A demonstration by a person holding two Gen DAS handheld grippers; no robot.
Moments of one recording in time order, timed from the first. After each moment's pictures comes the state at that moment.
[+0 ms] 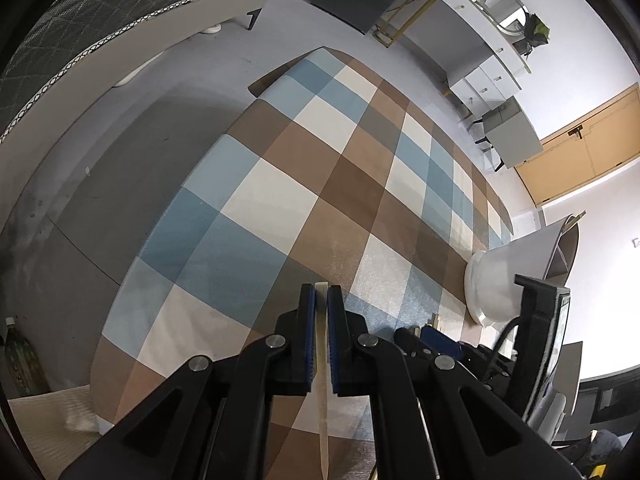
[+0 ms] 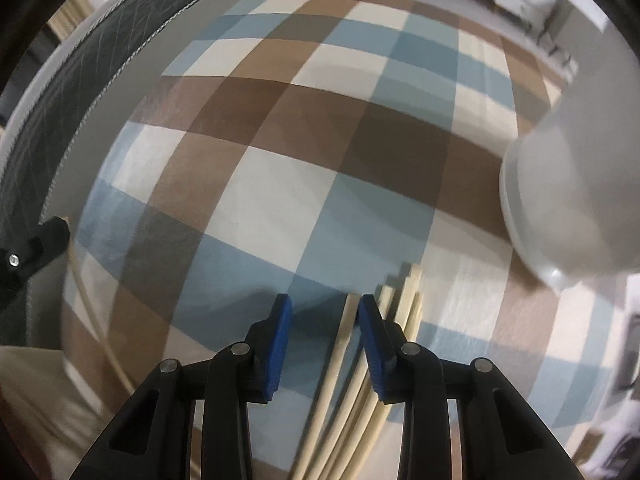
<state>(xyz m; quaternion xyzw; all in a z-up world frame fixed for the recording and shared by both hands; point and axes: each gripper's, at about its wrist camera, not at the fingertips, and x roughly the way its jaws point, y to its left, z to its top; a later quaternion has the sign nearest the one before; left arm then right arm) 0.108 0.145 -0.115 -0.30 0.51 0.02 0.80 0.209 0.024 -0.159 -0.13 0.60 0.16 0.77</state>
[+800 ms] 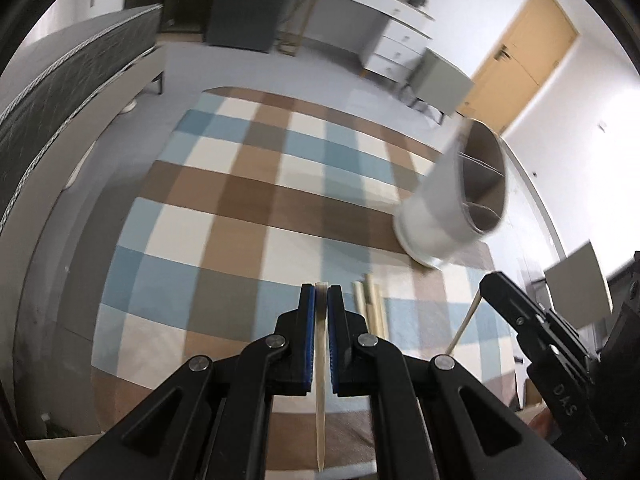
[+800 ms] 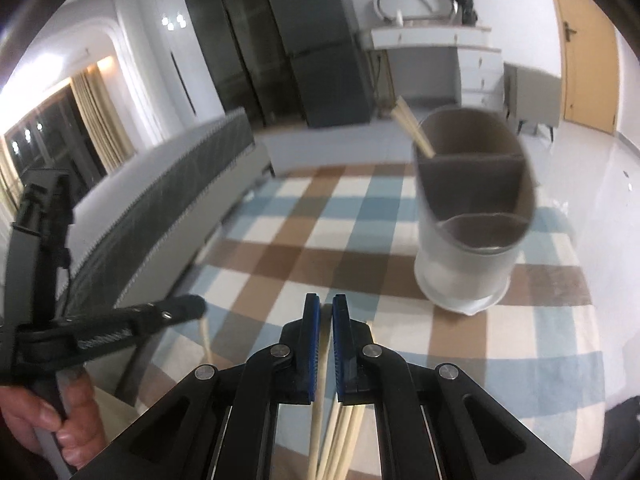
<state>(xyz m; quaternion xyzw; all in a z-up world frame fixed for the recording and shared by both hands) 0.083 0.062 -0.060 -0.14 0.47 -0.09 0.86 0.117 -0.080 -0.040 0.05 0.35 0.21 0.91</state>
